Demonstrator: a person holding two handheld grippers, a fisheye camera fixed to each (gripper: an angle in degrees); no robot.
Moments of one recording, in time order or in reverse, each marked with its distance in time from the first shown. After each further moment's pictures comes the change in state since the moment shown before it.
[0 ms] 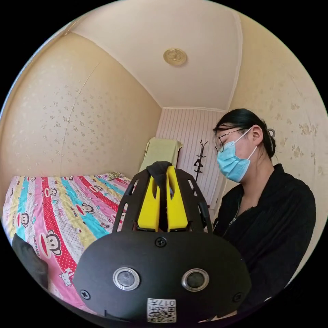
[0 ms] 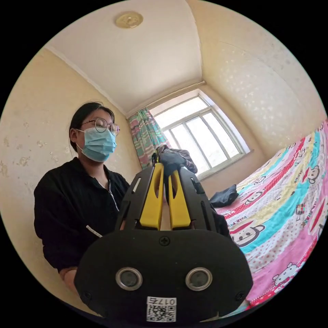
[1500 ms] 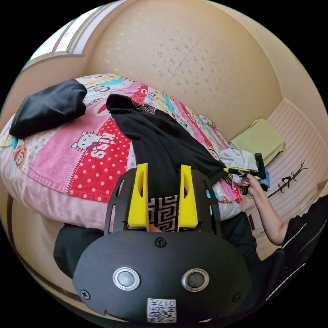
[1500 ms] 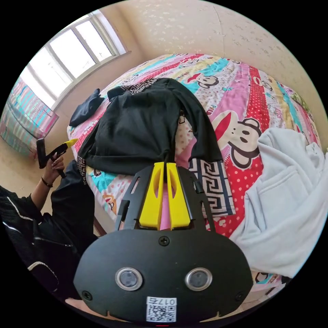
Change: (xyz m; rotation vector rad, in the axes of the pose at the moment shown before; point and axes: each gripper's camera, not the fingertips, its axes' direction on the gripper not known) left arm -0.165 0.326 0.061 -0.290 -0.739 -0.794; right arm 0.181 0.114 0.222 -0.851 1.029 0.405
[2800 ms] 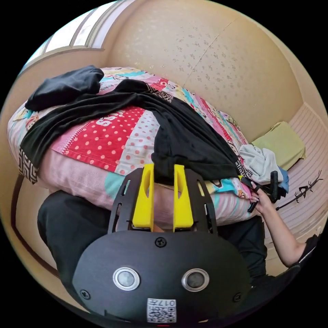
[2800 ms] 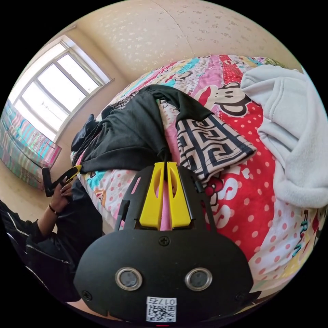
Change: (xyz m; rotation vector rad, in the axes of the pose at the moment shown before) left arm 0.033 0.100 0.027 -0.093 -0.071 0.053; right arm -0.034 0.102 0.030 0.142 -0.171 0.140
